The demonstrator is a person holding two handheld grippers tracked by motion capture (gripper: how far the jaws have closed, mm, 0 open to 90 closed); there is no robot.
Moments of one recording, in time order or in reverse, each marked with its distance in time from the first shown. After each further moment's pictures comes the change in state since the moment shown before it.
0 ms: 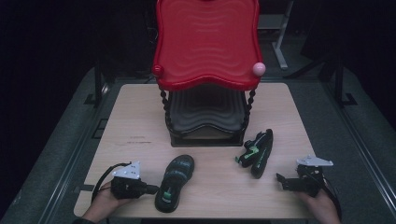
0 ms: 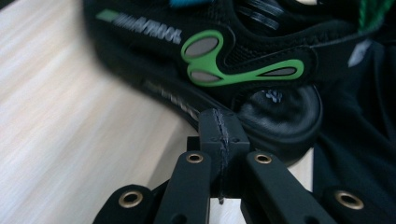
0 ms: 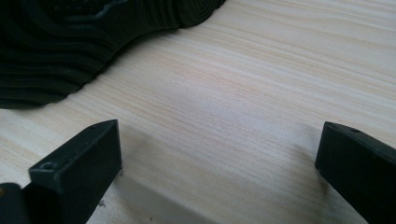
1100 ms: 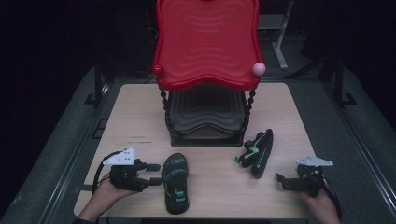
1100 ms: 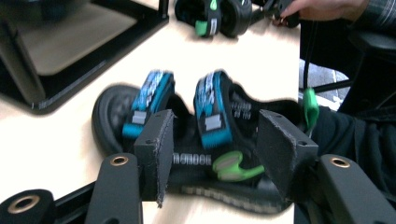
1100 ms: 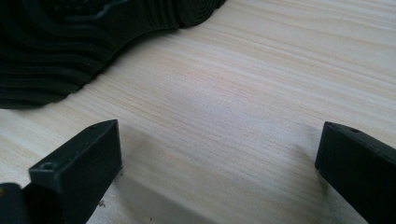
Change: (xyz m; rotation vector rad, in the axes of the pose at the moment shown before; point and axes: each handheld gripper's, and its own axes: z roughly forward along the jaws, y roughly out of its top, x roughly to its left) left arm -0.002 0.042 -0.023 -0.233 0.065 -0.023; right arm 0.000 0.000 0.000 0.000 0.000 0.000
